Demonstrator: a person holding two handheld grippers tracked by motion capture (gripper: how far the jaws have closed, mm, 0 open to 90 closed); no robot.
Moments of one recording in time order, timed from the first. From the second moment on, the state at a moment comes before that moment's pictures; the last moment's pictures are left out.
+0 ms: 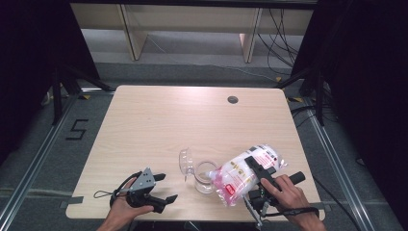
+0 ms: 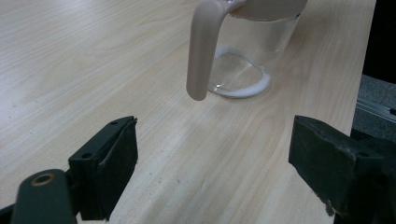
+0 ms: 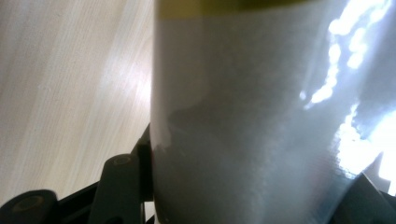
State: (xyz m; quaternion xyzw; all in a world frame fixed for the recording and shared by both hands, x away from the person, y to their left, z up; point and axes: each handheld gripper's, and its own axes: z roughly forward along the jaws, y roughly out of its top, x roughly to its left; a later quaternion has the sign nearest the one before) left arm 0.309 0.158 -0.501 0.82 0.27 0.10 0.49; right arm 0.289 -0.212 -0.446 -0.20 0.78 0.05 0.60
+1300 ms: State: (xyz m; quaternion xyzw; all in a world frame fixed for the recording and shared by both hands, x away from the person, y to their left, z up) left arm 0.310 0.159 -0.501 0.82 0.28 0.10 0.49; right arm 0.289 -0.212 -0.443 -0.23 0.77 0.01 0.60
